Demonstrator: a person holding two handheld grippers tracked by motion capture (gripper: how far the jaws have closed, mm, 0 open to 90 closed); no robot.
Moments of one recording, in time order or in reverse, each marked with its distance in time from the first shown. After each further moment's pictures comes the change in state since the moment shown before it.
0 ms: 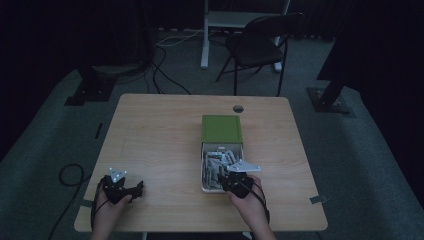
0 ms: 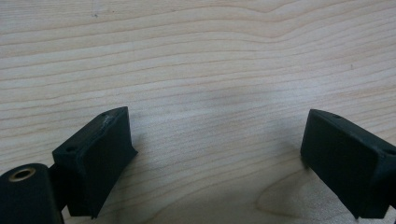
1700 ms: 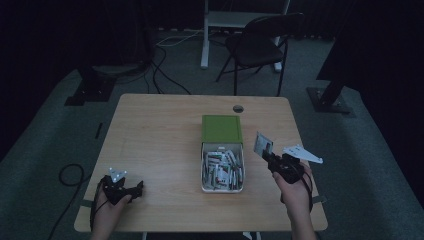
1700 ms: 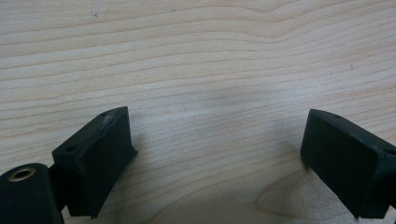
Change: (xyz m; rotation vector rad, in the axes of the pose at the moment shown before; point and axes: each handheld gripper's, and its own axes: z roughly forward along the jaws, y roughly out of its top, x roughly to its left) left arm 0.000 0.000 0.000 0.000 -0.001 0.001; right arm -0.094 0.016 -0.085 -0.252 -0.170 0.144
